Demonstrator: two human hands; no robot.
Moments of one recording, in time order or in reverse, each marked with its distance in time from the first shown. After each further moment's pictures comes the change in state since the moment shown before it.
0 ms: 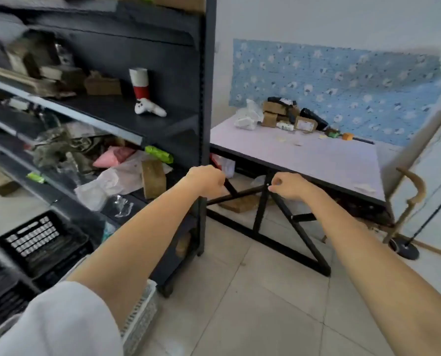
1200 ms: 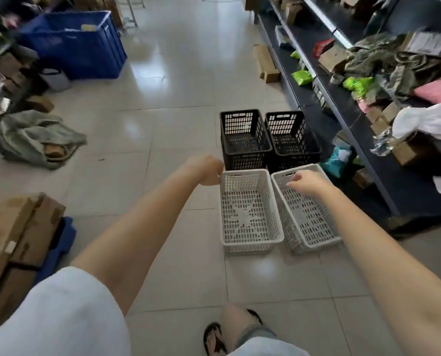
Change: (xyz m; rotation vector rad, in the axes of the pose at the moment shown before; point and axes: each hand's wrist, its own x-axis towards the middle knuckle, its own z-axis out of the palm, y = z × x) left_hand -0.652 -0.393 0.220 -0.231 -0.293 -0.906; right_hand -0.244 -0.582 0.388 -0.160 -0.525 -0.576
